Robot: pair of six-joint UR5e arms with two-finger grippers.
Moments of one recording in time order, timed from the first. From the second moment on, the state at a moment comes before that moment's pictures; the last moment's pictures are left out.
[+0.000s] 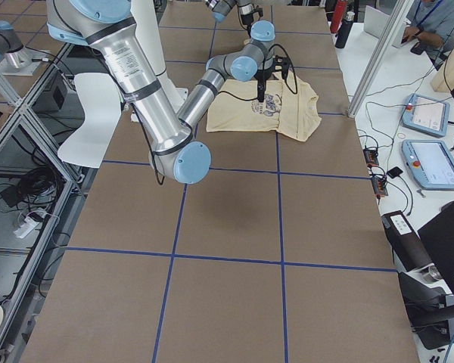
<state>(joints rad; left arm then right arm) -0.93 -1.47 -1.45 -2.79 -2.05 -1.14 0.82 -1.00 1.90 -1.59 2.15 1.15</state>
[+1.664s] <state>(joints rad) -1.01 -2.00 -1.82 -1.89 -2.32 -1.35 0.92 -1.20 2.00 -1.59 2.25 1.14</state>
